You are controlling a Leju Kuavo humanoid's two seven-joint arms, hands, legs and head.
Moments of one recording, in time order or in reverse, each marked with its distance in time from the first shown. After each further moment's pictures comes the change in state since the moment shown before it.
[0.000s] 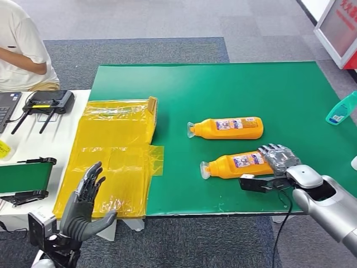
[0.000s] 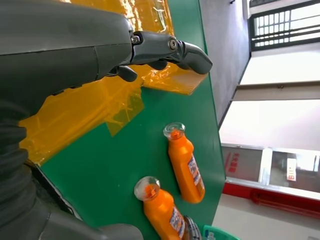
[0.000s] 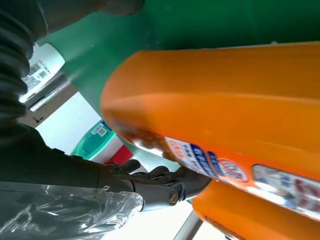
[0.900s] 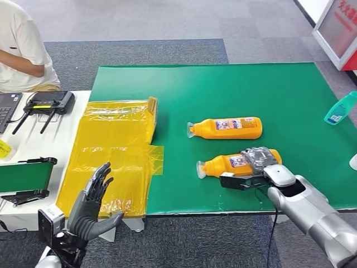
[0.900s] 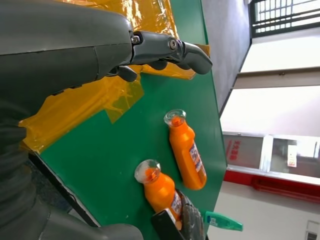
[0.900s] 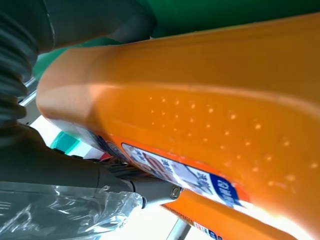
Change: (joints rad) left arm -0.027 0.027 -0.054 0.045 0.018 0.011 0.001; right arm -0.053 0.203 0.024 0.246 0.036 -0.083 -0.031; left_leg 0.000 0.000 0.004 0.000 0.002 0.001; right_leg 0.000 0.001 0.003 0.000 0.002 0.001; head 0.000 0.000
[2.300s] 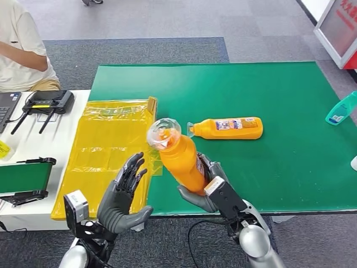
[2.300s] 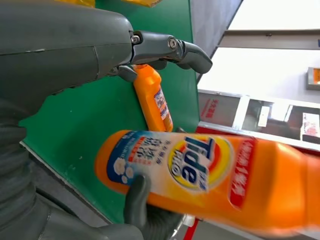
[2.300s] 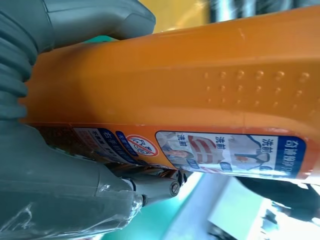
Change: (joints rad) left arm -0.078 -0.084 -0.206 0.002 0.099 0.026 0.094; right arm 0.577 0.468 -0.477 -0.722 -0.610 -0.037 -0.326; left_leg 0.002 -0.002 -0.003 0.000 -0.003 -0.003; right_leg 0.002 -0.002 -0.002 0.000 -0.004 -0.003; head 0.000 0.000
